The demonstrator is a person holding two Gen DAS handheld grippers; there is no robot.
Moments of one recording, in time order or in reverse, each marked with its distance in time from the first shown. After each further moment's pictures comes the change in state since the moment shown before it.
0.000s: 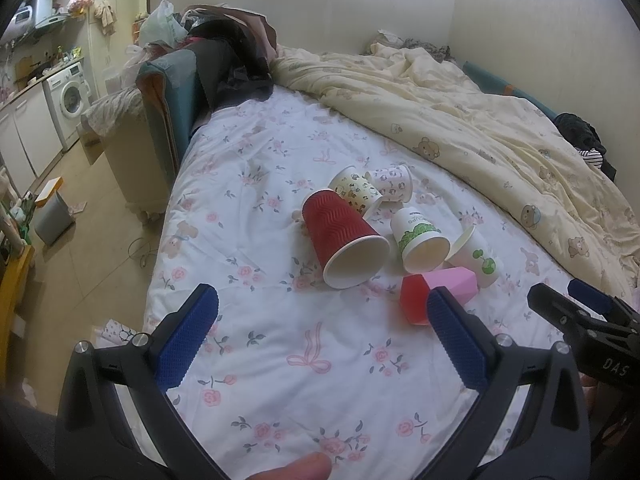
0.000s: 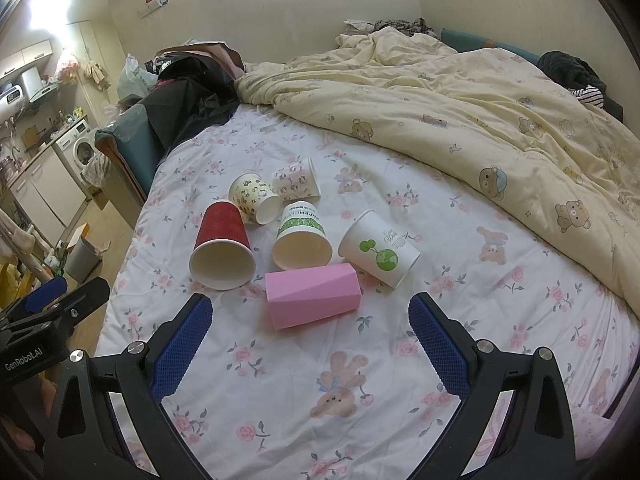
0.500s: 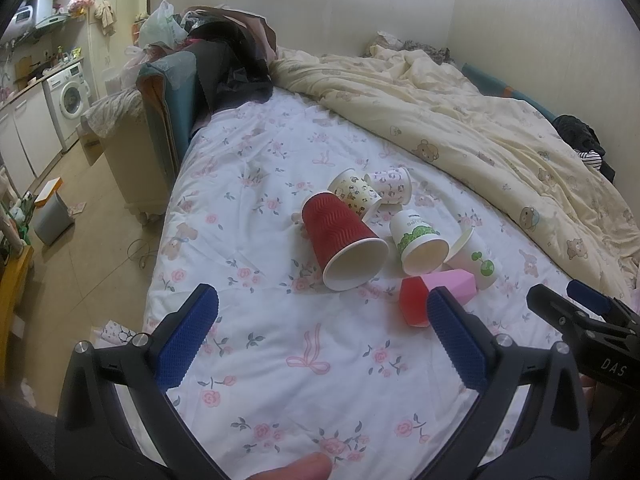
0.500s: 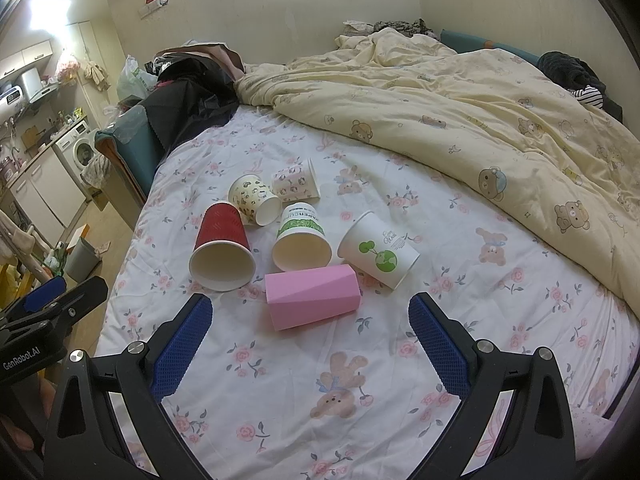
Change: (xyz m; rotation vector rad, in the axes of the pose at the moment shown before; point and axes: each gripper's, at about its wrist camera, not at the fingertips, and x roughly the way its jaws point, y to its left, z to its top) left arm 0.000 -0.001 0.002 -0.001 0.000 -0.001; right arm 0.001 -0.001 0.000 0.000 0.000 0.000
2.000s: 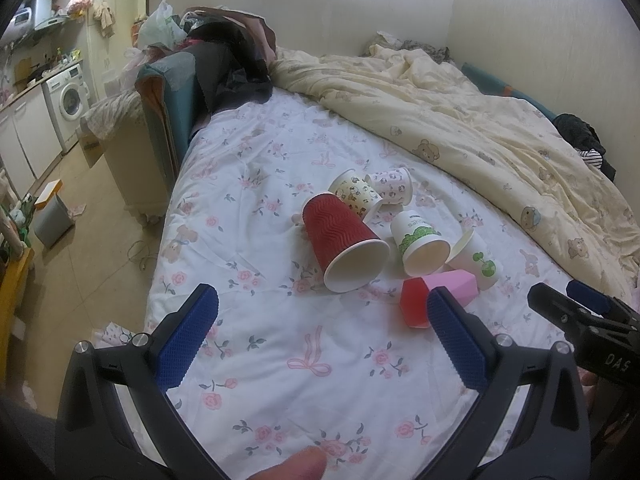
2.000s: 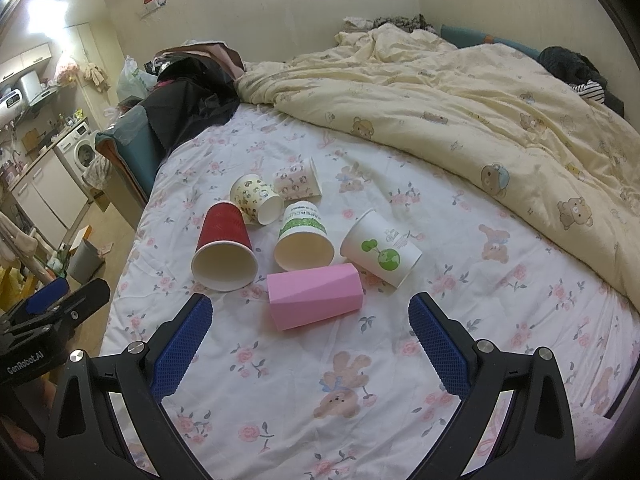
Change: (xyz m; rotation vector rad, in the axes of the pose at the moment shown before) left arm 0.003 -0.002 0.002 -0.001 0.006 0.002; right arm 0.002 0.000 0.004 0.015 0.019 0.012
